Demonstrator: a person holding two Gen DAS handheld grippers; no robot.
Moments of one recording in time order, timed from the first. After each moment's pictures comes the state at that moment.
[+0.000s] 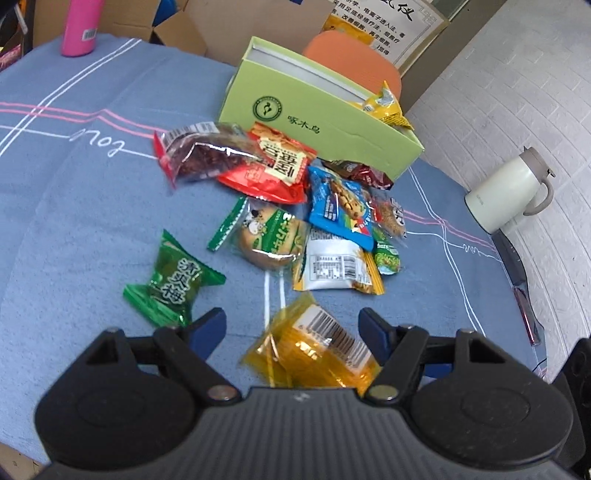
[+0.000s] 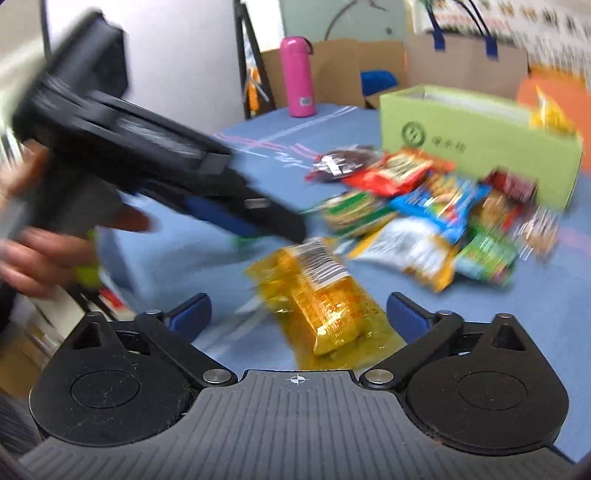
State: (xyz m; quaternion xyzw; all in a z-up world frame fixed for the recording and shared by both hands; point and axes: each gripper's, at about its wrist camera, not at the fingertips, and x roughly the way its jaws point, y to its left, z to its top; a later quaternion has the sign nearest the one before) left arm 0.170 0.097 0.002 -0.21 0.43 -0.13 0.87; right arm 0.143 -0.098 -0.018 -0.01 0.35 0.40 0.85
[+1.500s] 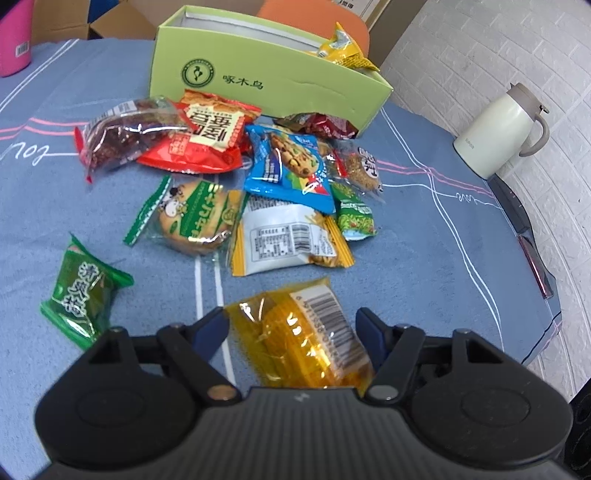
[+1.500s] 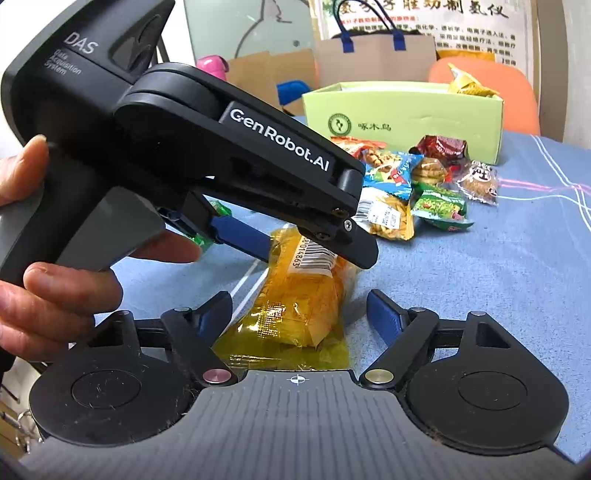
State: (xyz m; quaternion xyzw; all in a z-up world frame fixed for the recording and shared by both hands) left arm 0.192 0.038 -0.011 -0.13 0.46 -0.18 0.86; right arm 0.113 -0.087 -0.039 0.00 0.32 0.25 0.91
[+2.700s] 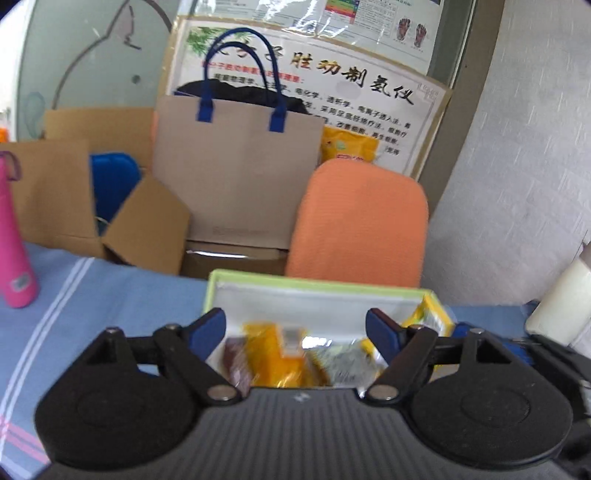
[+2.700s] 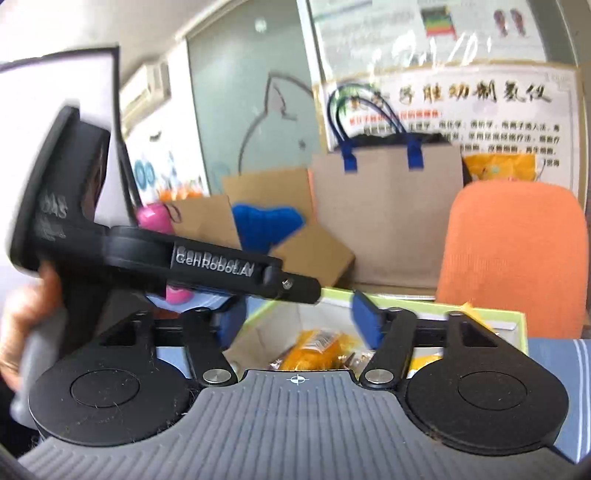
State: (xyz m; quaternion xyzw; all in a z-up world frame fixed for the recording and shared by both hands) left arm 0.403 0.082 0.098 -0.10 0.28 -0.07 0.95; right arm 0.382 -0.105 0.073 0.03 0.18 0.31 0.93
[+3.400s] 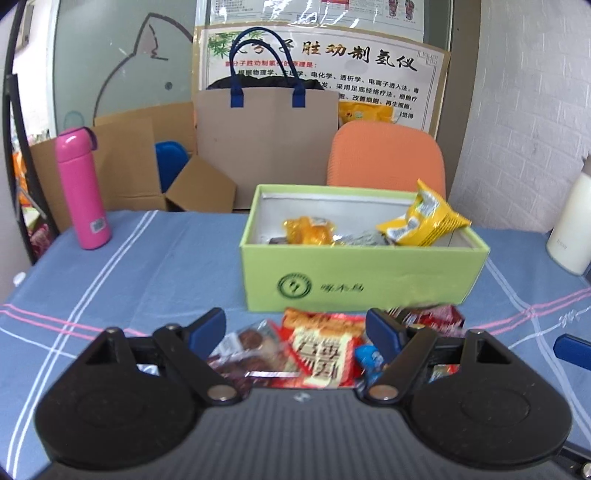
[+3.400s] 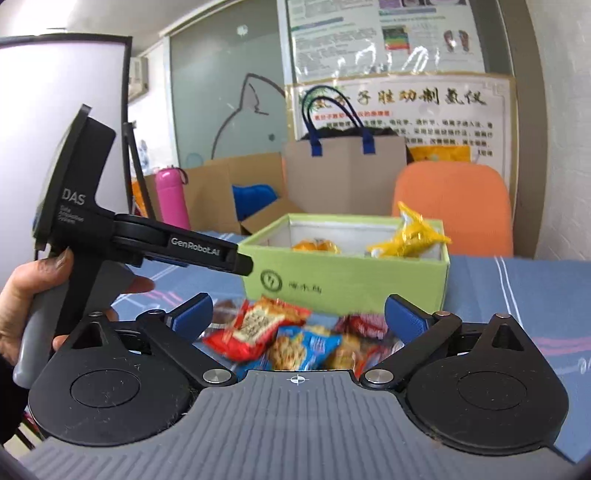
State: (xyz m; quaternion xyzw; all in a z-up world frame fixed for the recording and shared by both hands) left arm 0.267 0.062 0.055 -0.02 0.29 -0.01 0.96; right arm 0.197 -0.144 0.043 0.02 0.21 0.23 0.95
